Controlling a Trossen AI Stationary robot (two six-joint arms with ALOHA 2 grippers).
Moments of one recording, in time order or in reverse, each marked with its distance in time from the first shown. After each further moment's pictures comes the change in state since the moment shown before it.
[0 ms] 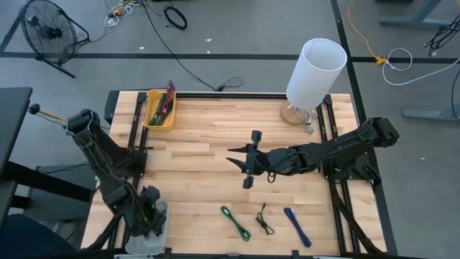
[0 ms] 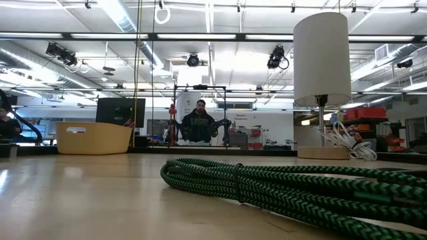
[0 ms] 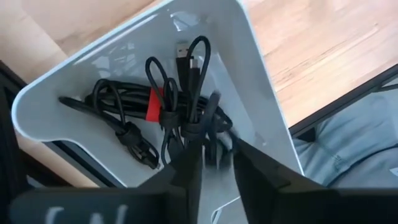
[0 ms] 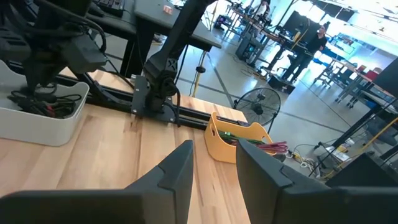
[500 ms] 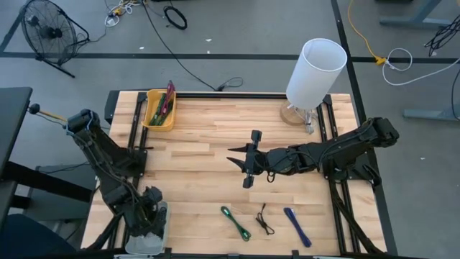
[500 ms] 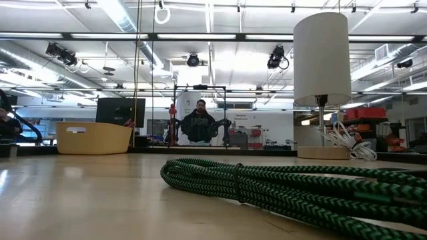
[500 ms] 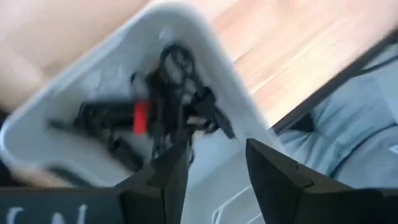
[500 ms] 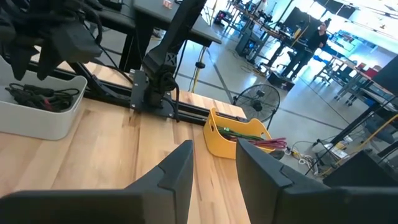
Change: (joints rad) left arm 0.011 -0.001 0.022 0.008 -0.031 0.136; right arm -0.007 0.000 0.000 -0.021 0.000 0.000
